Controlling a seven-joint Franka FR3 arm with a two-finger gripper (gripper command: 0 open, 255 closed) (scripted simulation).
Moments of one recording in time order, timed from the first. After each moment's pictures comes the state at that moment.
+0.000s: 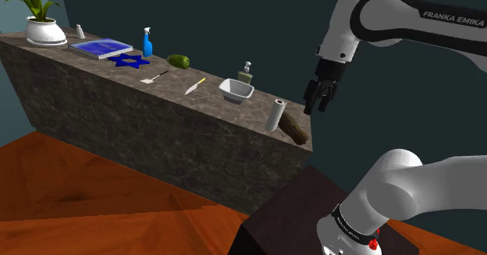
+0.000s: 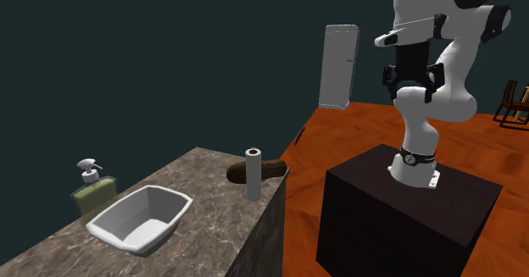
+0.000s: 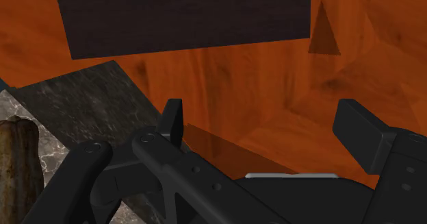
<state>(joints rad) 0.02 -0.78 -0.02 -2.44 0.10 1.50 0.08</state>
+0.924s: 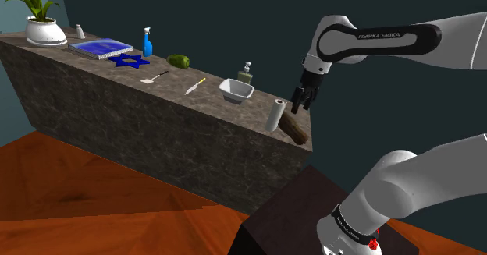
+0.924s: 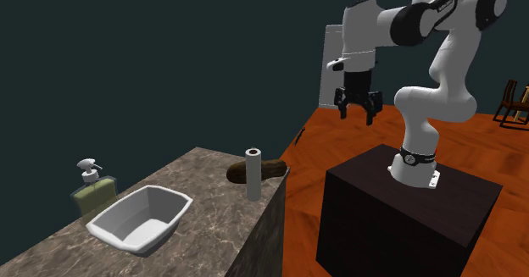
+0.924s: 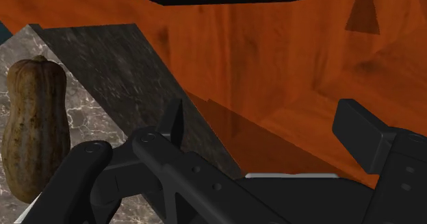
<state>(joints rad) -0.04 -0.50 -0.18 -2.45 -0.05 1.84 -0.15</state>
